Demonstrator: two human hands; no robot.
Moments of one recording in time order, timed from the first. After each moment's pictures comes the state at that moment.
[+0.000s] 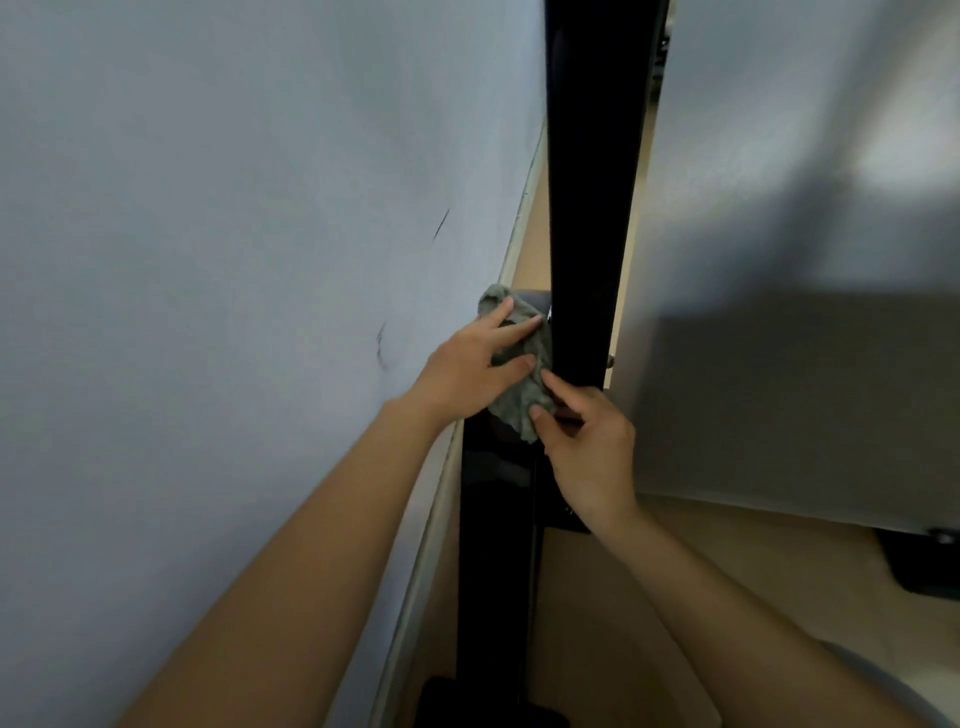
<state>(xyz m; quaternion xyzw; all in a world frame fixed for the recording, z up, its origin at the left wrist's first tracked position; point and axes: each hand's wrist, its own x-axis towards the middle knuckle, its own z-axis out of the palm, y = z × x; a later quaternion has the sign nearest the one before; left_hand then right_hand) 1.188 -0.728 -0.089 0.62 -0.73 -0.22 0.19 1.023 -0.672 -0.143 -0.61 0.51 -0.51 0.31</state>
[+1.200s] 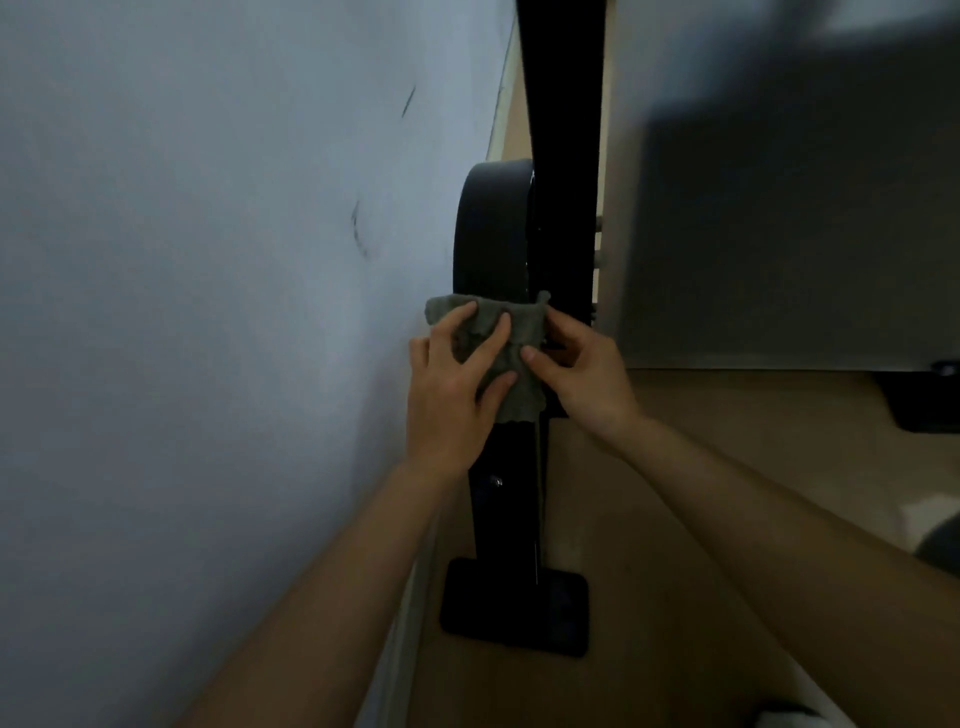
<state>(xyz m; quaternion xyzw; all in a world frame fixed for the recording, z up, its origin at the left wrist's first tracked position) 1.179 -0.584 -0.191 0.60 -0.74 0.04 0.30 1.009 -0.621 -0.188 -0.56 0.46 -0.44 0.53</state>
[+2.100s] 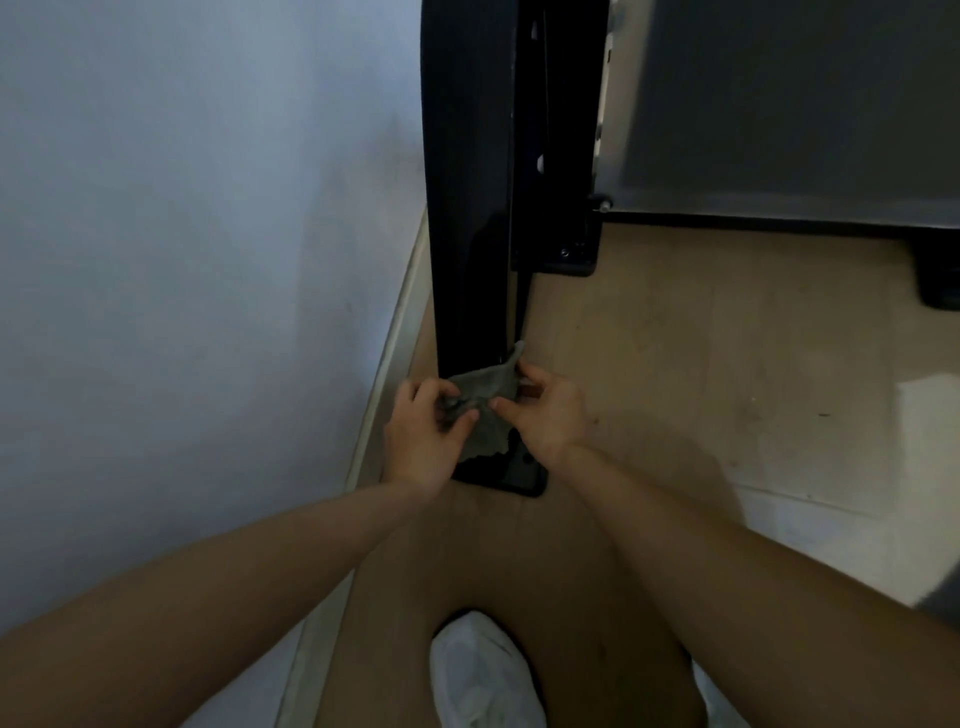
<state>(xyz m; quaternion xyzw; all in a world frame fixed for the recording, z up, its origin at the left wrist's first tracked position) 1.160 -0.401 -0.333 0.79 -0.52 -0.21 0.24 1.008 -0.461 -0.341 -0.49 0.57 -0.26 0.61</state>
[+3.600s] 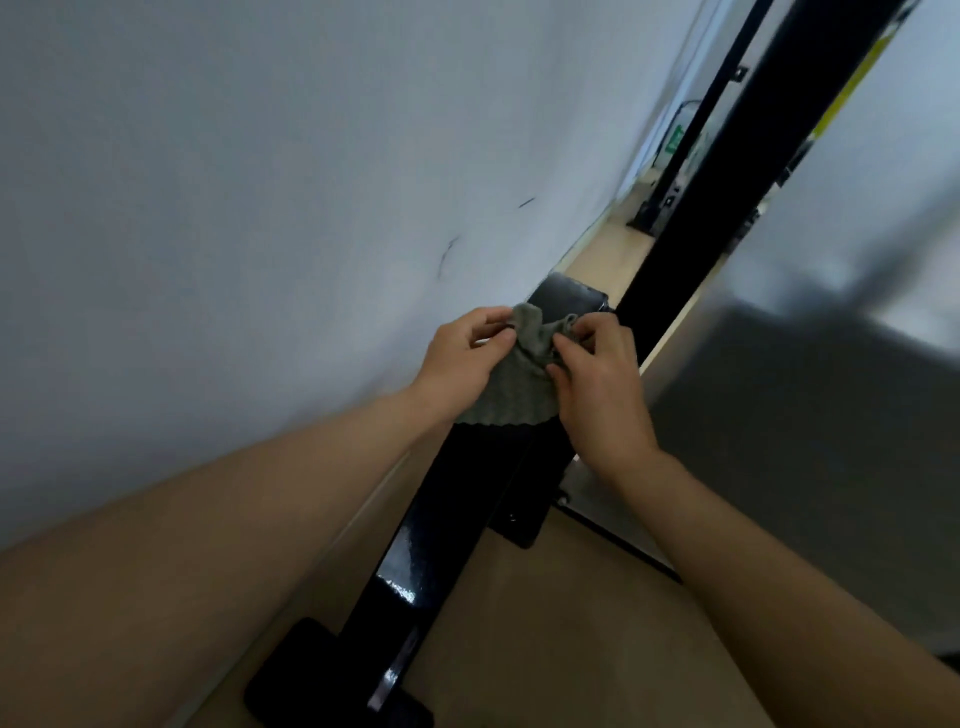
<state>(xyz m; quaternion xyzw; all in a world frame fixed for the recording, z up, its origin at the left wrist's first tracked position) 1.177 -0.638 -0.150 0.57 -0.42 -0.34 0.62 1.015 -0.681 -0.131 -0.88 0.34 -0.31 -0.09</state>
